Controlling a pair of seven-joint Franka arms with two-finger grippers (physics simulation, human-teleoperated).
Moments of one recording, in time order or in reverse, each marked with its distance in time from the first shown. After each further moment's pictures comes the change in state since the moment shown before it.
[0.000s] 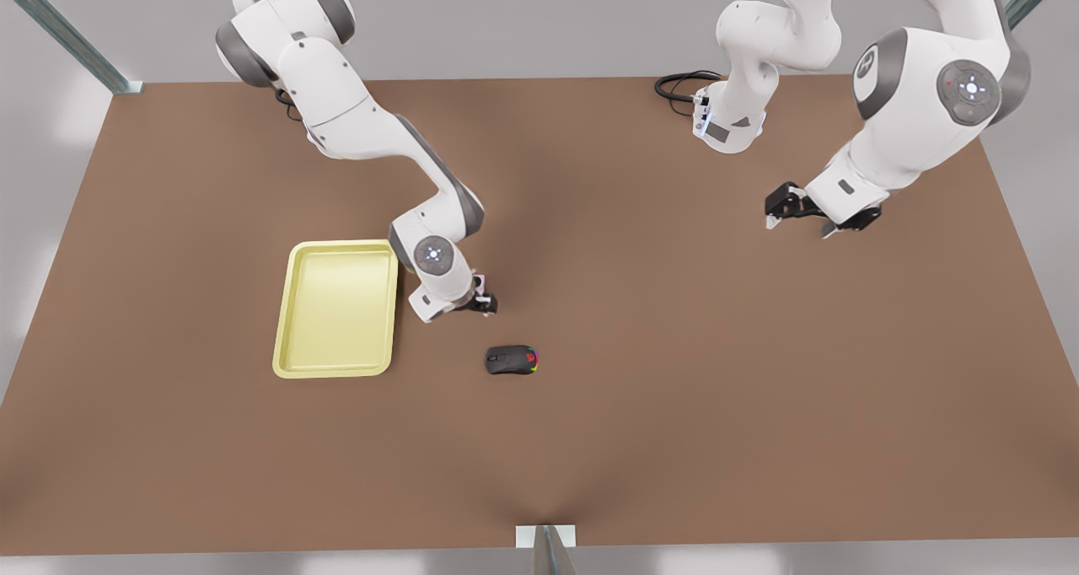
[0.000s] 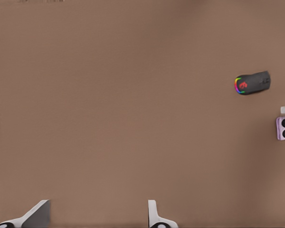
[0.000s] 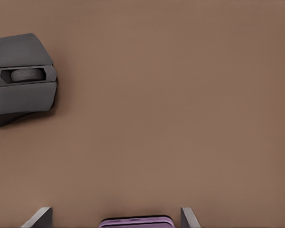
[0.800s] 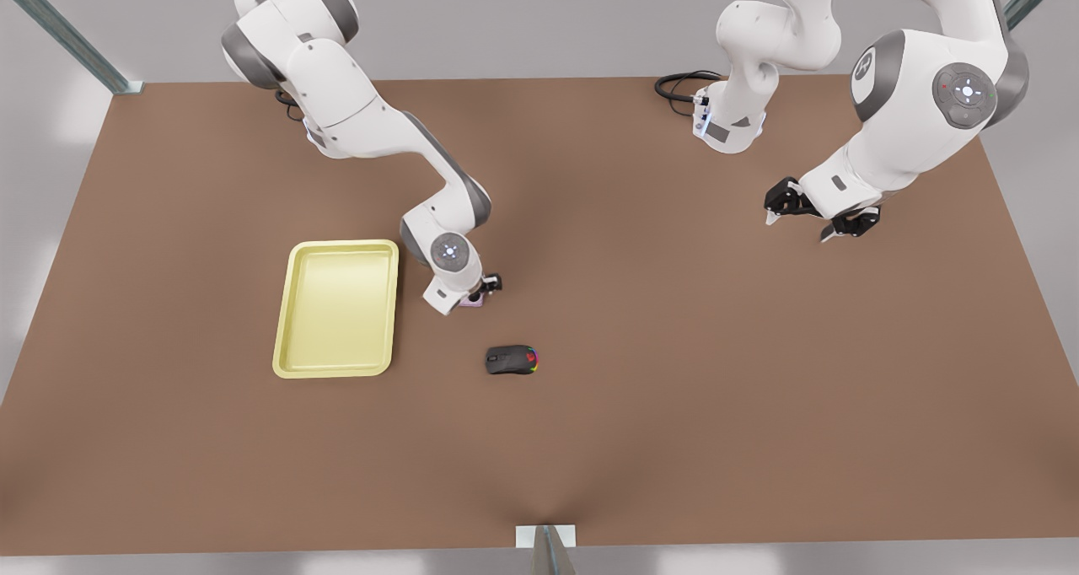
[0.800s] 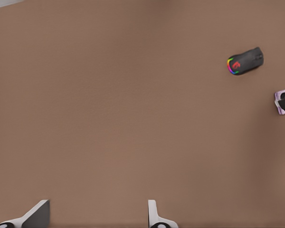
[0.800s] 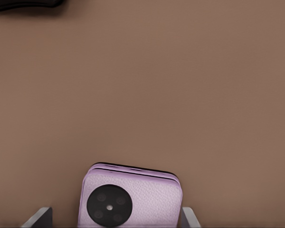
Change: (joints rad) left arm -0.005 0.001 0.000 -0.003 0.007 -0.007 0.145; right arm 0.015 0.012 0.036 -0.030 -0.001 -0.083 -0.173
